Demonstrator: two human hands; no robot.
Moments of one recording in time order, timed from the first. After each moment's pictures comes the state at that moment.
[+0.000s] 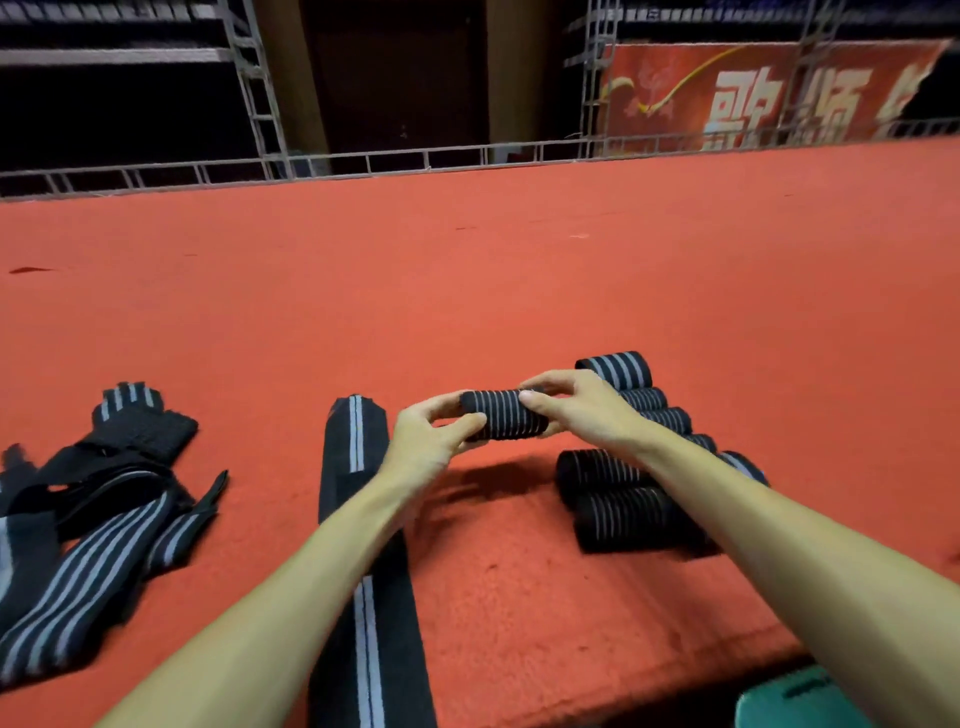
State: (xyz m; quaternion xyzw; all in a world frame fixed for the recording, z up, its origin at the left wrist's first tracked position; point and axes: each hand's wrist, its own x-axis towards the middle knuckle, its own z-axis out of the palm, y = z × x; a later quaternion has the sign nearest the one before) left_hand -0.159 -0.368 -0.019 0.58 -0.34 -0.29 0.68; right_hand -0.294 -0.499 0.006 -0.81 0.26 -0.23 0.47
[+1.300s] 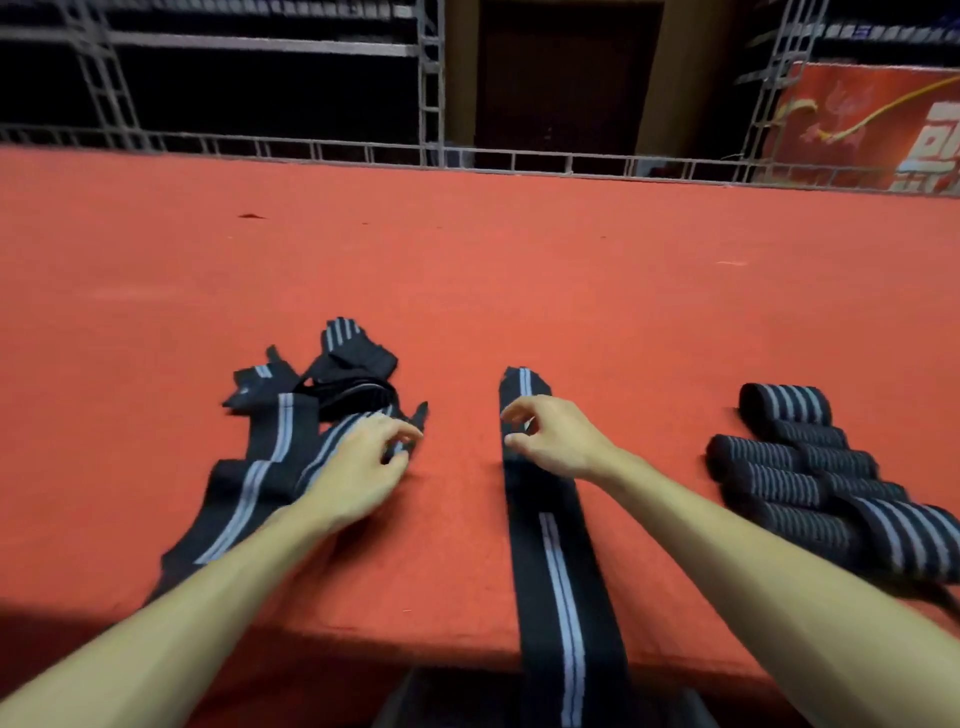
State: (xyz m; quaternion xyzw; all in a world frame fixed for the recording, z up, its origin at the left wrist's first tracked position) left_hand -0.048 -0.133 -0.041 0.84 -0.43 0.04 0.34; right_hand -0.178 -0.335 0.005 -0.95 0.16 -0.08 0.24
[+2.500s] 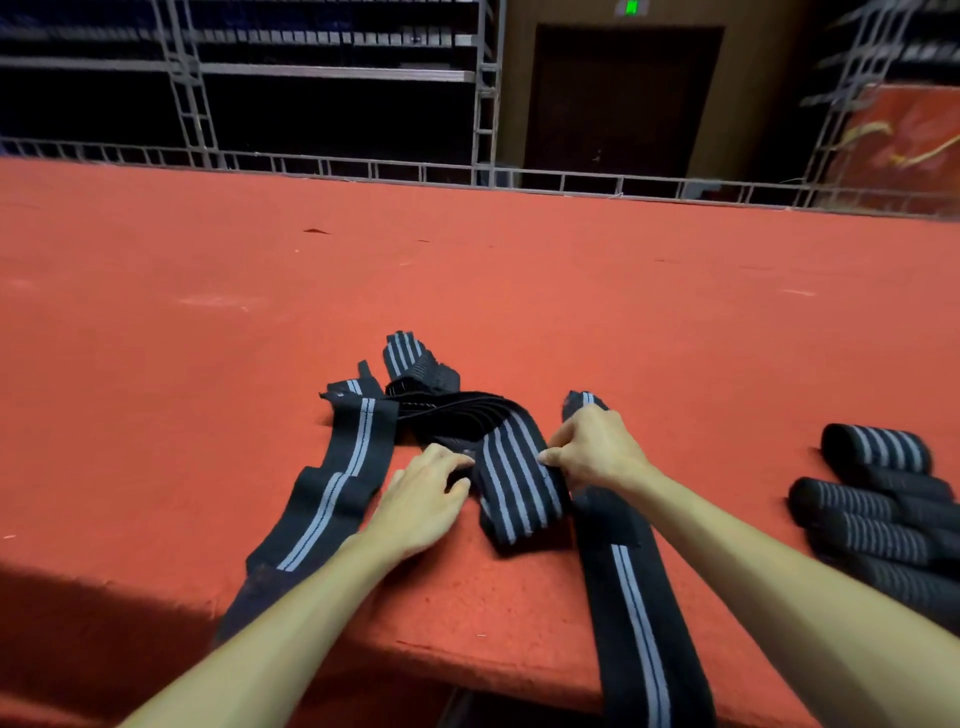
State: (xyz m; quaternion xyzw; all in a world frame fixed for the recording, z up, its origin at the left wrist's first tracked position) left_hand -0.037 -0.115 -0.062 0.87 -0.38 -0.03 0.30; right_hand -0.140 -0.296 0.017 -0.93 0.25 -0.08 0.27
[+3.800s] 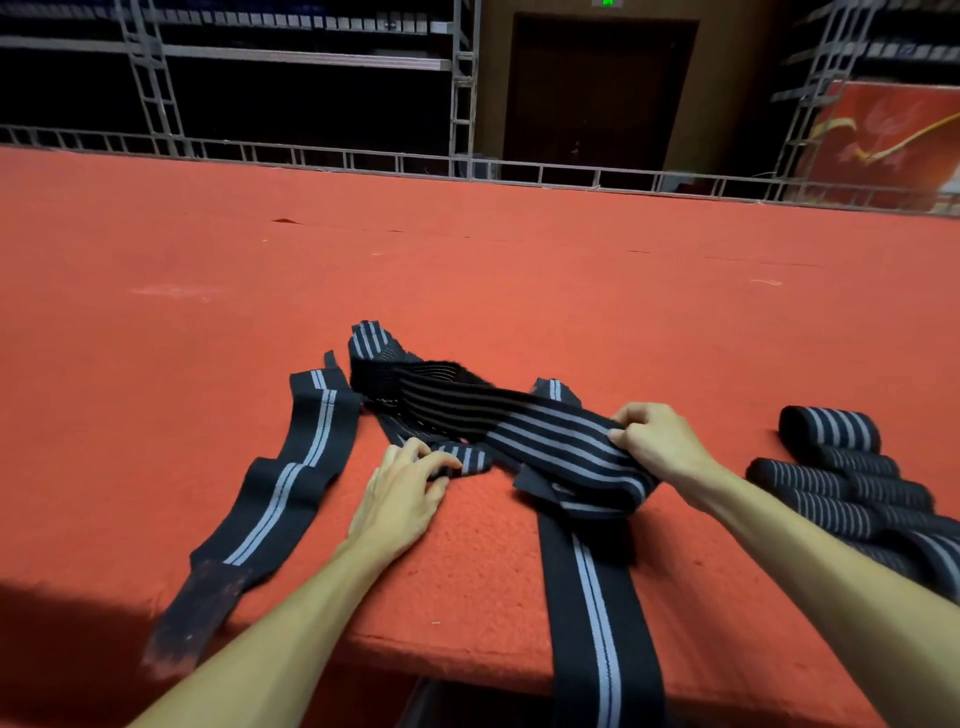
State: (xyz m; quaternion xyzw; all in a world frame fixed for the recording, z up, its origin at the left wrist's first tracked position) left_hand -0.045 -0.139 -0.090 0.87 -0.39 0.07 0.30; right_hand -0.203 -0.364 0.013 -0.87 0.32 -0.17 0.34
